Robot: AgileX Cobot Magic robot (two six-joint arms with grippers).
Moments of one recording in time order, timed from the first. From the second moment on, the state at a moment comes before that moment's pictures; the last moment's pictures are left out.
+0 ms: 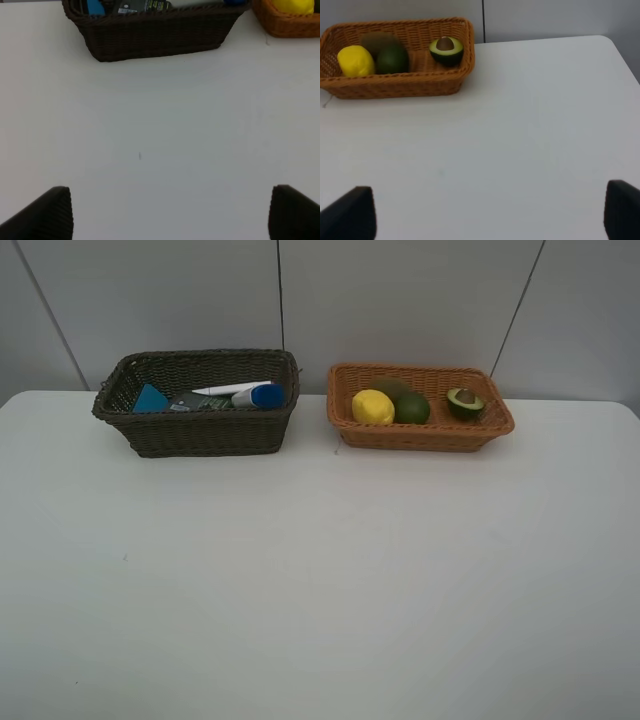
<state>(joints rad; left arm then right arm) -0.03 -0.01 -0.51 -0.17 1.06 0.10 0.01 0.00 -0.51 -0.08 1.06 0.08</state>
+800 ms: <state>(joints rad) -0.03 -0.01 -0.51 -0.17 1.06 0.10 0.01 0.00 -0.51 -0.05 1.06 0.06</state>
